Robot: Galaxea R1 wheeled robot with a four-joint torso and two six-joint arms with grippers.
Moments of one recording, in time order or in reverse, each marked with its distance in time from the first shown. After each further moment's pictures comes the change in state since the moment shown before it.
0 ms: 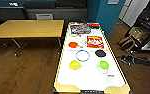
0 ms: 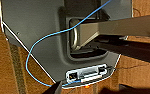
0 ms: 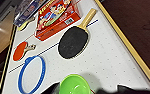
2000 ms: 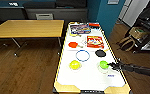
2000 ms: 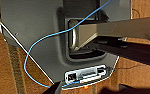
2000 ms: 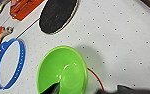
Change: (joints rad) left arm -0.006 0.005 -0.001 -0.001 0.004 0.000; right arm -0.146 0.263 -0.302 0.027 0.035 0.008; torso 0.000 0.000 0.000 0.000
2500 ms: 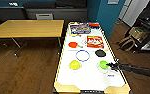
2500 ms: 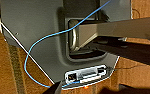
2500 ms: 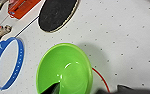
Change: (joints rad) left arm 0.000 -0.001 0.000 0.000 0.000 0.000; right arm -0.006 0.046 -0.047 0.000 0.003 0.000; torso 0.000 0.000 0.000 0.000
